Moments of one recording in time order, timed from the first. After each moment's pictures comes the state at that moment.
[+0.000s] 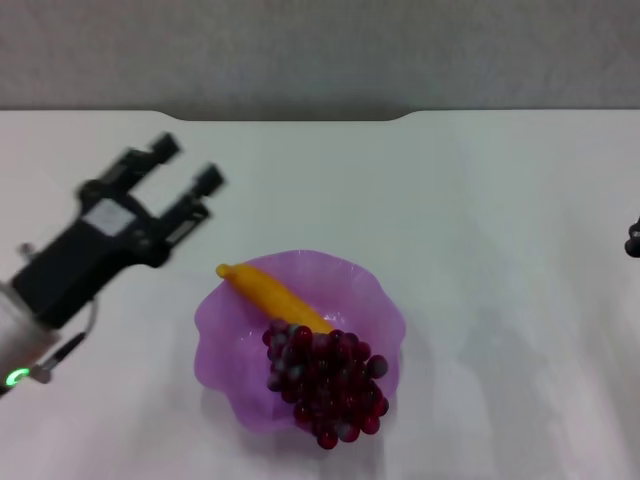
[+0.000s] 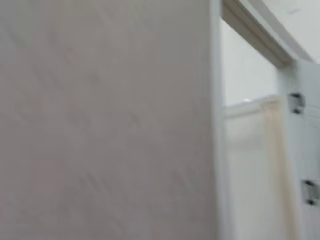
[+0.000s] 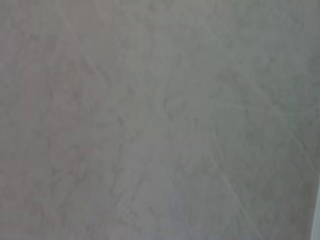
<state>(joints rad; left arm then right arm) -0.55 -2.03 -0.56 0.04 2.47 1.70 -0.61 0.33 2.01 -2.44 -0.50 1.22 -1.14 -0.46</state>
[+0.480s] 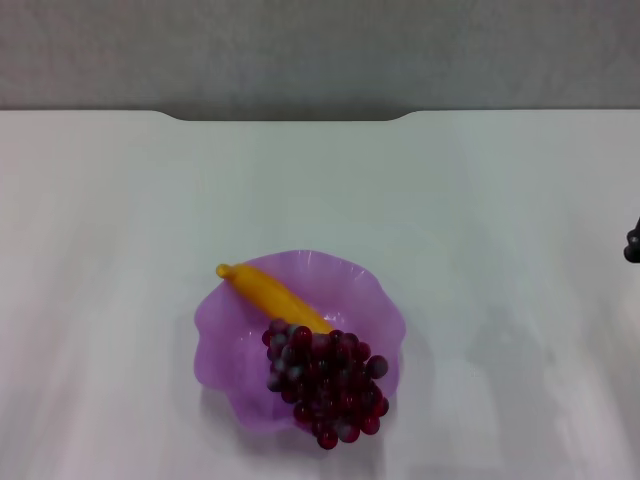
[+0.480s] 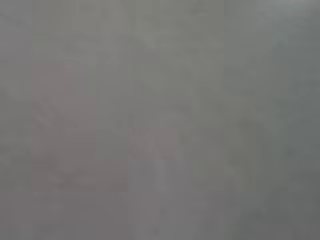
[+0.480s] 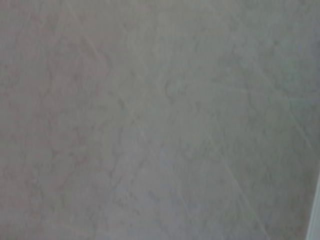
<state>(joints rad) -0.38 -2.03 -0.57 -0.01 2.07 1.69 -0.42 0.34 2.01 -2.43 -0.48 1.22 -1.10 -0.45</state>
